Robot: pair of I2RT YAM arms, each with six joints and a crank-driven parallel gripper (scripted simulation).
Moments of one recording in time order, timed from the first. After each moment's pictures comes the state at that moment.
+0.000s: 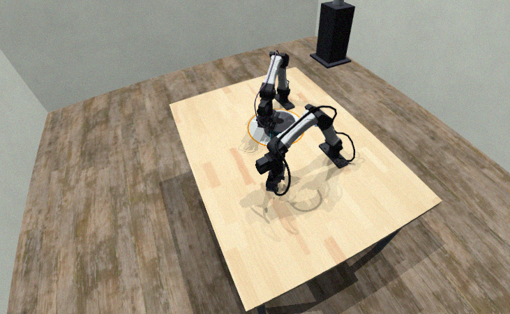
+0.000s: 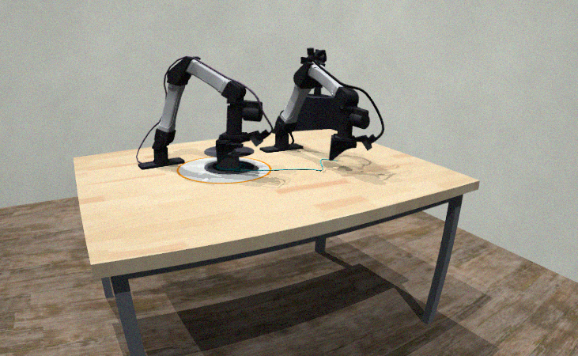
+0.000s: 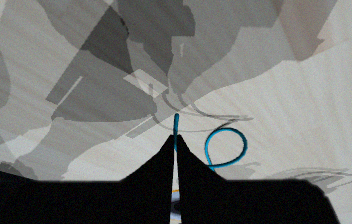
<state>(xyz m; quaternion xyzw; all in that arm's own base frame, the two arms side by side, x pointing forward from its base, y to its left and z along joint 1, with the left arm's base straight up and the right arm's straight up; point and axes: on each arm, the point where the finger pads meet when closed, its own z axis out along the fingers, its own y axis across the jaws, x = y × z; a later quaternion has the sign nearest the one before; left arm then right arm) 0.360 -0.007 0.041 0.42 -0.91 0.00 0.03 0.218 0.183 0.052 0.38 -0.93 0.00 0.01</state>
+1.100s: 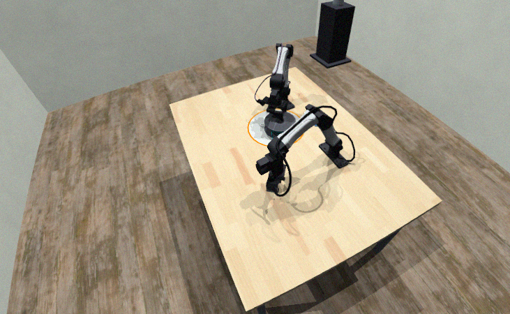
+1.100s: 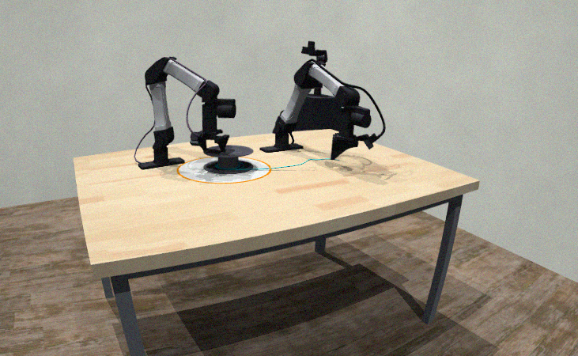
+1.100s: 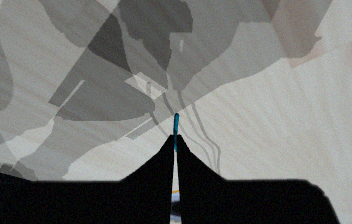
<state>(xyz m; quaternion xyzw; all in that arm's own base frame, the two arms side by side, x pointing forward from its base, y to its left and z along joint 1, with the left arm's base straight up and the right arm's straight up) 0.363 -0.001 0.043 0.42 -0.91 0.00 0.02 0.125 0.193 0.052 -0.42 -0.91 -0.01 0.01</state>
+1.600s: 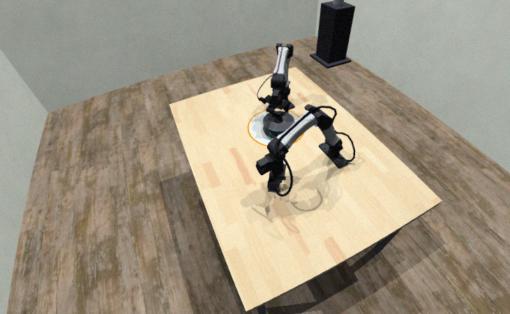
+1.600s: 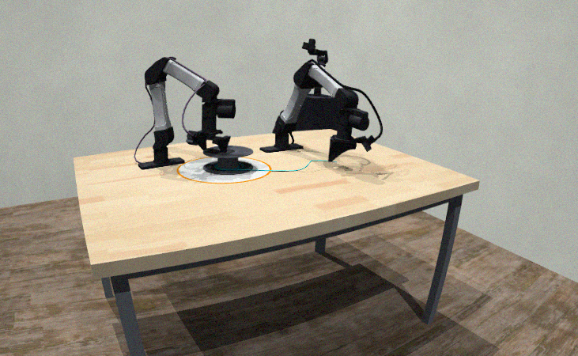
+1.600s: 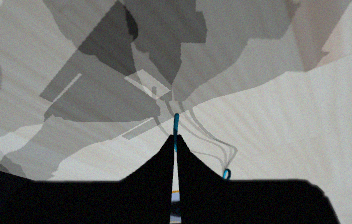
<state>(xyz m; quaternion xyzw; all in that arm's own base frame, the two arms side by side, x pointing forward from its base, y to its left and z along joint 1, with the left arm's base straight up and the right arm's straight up) 0.357 -0.008 0.035 0.44 -0.90 -0.01 0.03 0.123 0.195 0.051 -0.49 -0.87 0.00 0.01</state>
